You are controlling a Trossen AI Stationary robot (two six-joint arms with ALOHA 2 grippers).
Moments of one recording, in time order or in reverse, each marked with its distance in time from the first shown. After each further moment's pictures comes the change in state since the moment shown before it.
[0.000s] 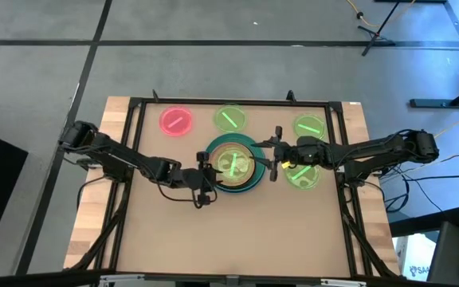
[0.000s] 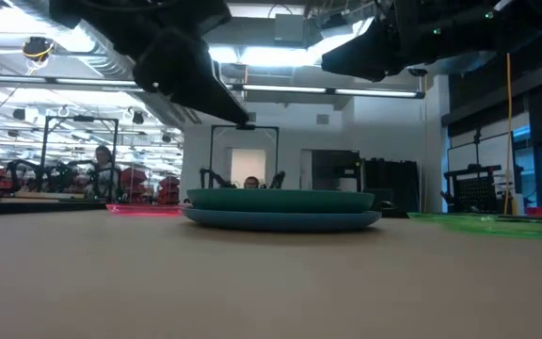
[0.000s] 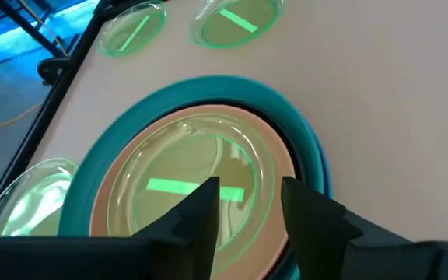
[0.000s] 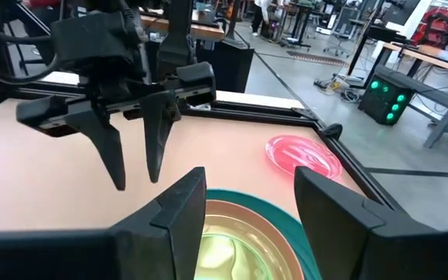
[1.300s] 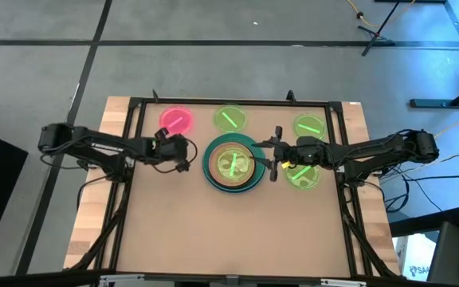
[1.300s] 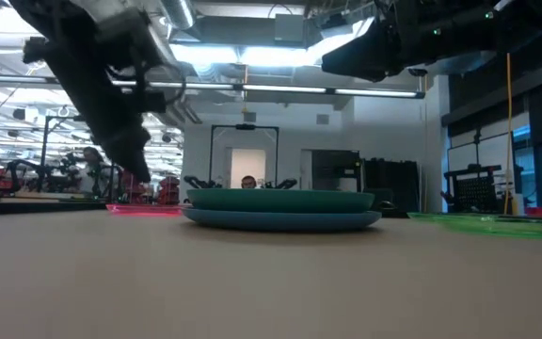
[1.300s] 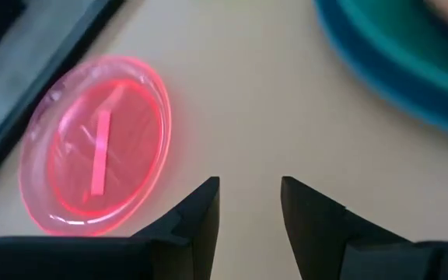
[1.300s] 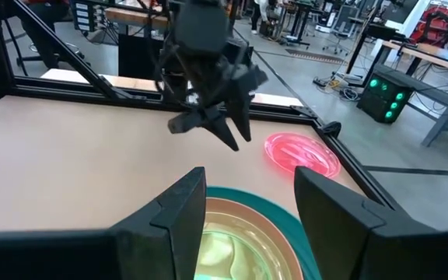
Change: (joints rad) left arm 0.358 -0.269 -0.264 -0.439 -0.099 -0.381; right arm 0.000 0.000 0.000 -0.007 0.007 -0.003
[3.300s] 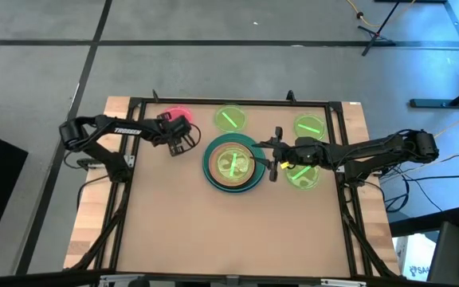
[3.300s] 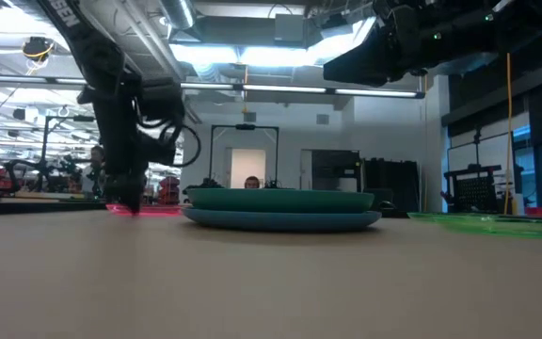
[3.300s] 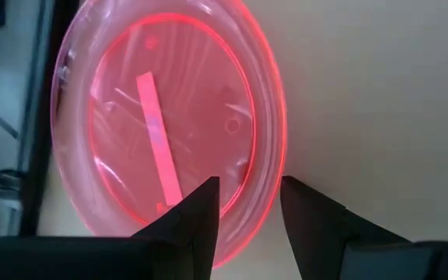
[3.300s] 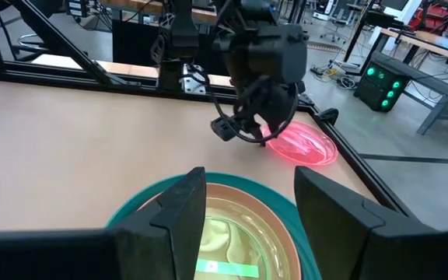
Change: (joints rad) left arm 0.422 0.255 0.057 0.066 0.103 0.549; right arm 0.000 0.003 0.000 -0.038 0.019 0.003
